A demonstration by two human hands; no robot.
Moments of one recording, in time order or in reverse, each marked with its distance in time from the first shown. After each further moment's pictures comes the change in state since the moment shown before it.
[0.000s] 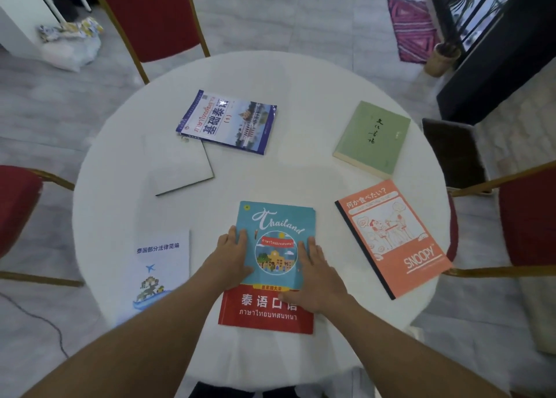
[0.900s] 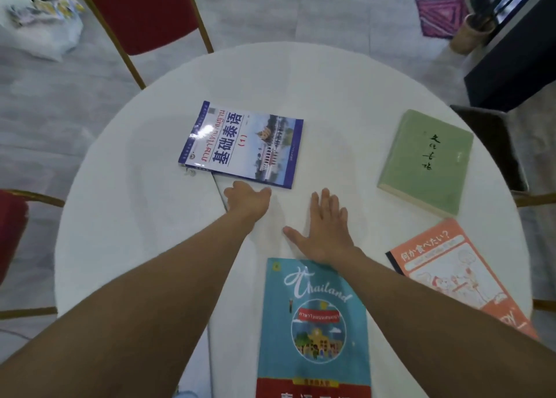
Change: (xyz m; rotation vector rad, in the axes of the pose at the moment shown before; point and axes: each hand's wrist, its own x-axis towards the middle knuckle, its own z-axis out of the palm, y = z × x) left_hand 0.194 -0.003 -0.151 -0.814 0.254 -0.492; right_hand 0.209 -0.060 -0.092 -0.065 0.142 0.060
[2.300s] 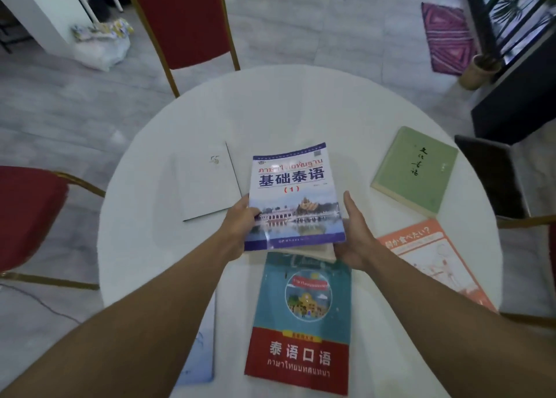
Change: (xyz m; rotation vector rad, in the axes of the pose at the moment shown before) left_hand -0.097 -0.070 -0.038 -0.578 -0.238 -0.018; right_hand -0.082 0.020 -0.053 1.551 -0.448 0.288
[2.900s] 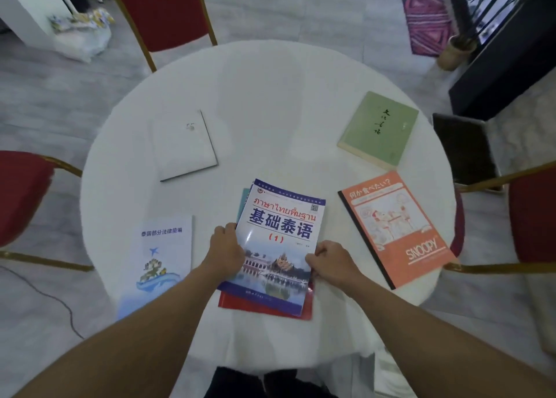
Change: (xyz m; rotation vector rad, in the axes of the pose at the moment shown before) left_hand -0.073 -0.142 0.013 0.935 0.096 0.227; right_hand -0.080 0.144 -0.062 -0.793 0.330 -0.124
